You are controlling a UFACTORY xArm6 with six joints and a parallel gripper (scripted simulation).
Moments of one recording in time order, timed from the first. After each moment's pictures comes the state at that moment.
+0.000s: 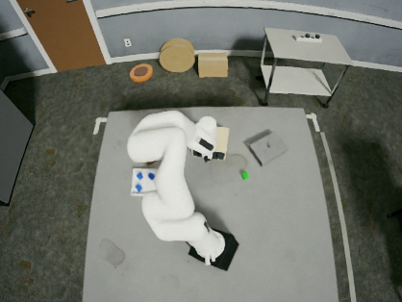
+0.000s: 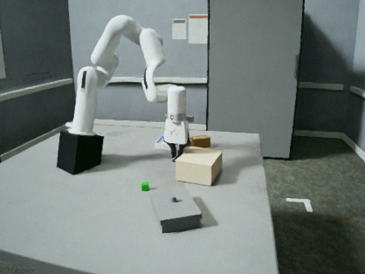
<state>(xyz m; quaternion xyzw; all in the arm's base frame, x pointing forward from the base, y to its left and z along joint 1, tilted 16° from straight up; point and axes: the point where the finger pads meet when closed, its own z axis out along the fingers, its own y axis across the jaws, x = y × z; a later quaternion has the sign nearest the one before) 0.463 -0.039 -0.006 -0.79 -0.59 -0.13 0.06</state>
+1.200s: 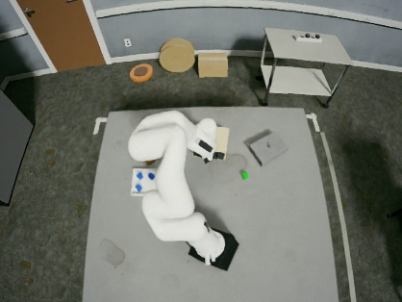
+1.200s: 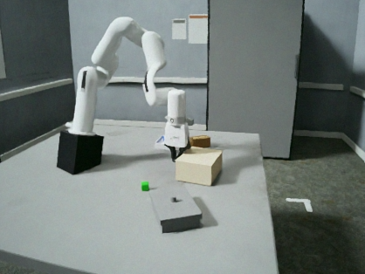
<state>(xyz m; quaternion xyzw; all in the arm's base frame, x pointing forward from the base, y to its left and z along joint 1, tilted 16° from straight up) 0.465 -0.035 -0.019 -0.79 -0.59 -0.13 0.06</state>
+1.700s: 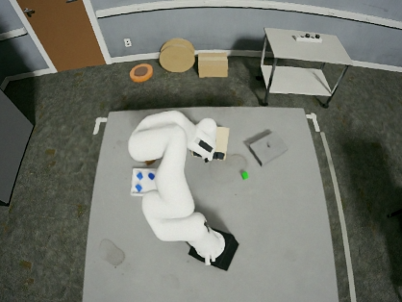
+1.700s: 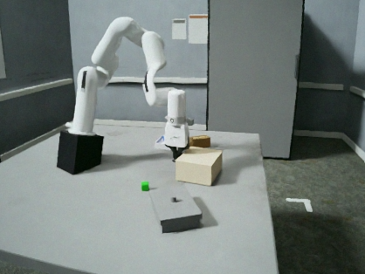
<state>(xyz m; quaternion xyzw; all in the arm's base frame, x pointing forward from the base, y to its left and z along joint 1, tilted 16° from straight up) 0.465 -0.035 -0.019 -0.79 -0.59 -0.13 0.06</state>
